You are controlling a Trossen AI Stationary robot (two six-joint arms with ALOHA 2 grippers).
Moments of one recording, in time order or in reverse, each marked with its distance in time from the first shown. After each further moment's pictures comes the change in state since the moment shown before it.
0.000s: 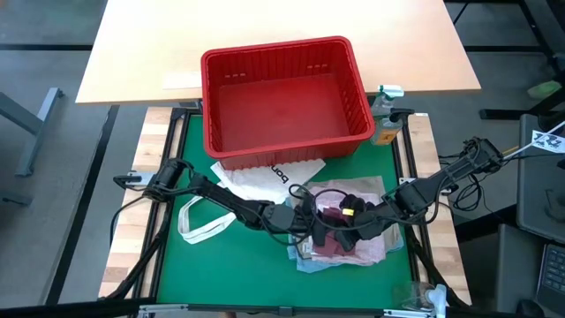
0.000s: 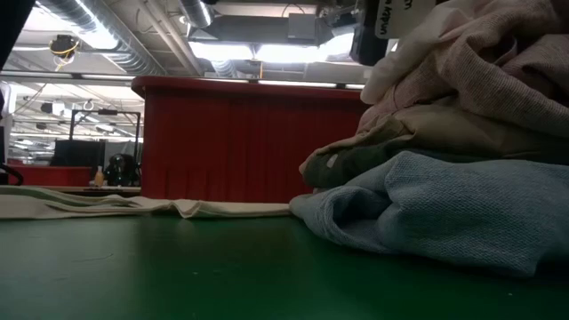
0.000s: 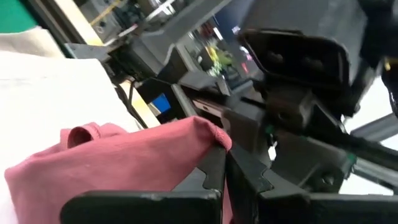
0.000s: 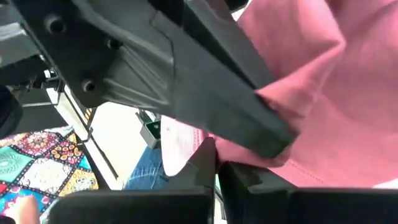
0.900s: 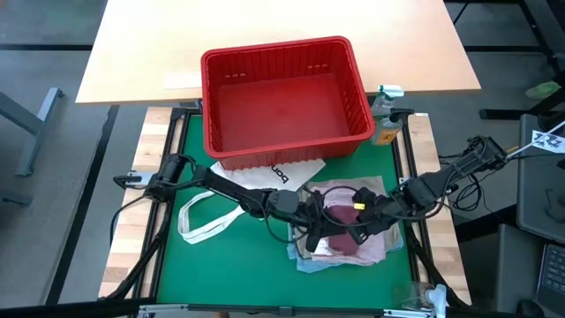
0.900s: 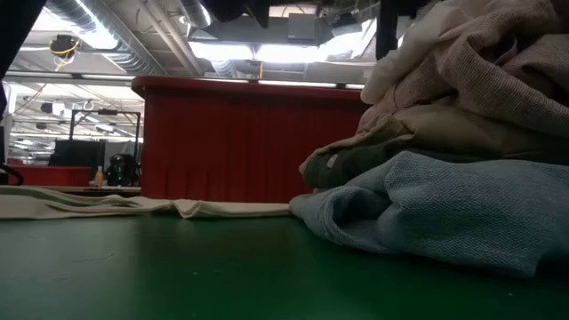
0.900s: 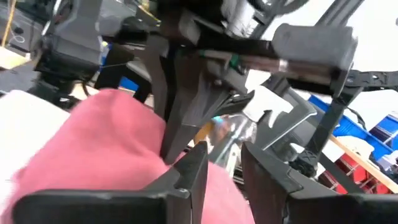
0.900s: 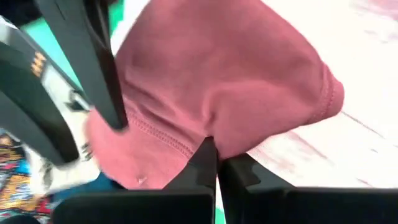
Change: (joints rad) left arm 0.080 0.000 0.000 -0.004 0.433 0.428; right arm 0.001 -0.064 0.000 -0.266 -0.029 -0.001
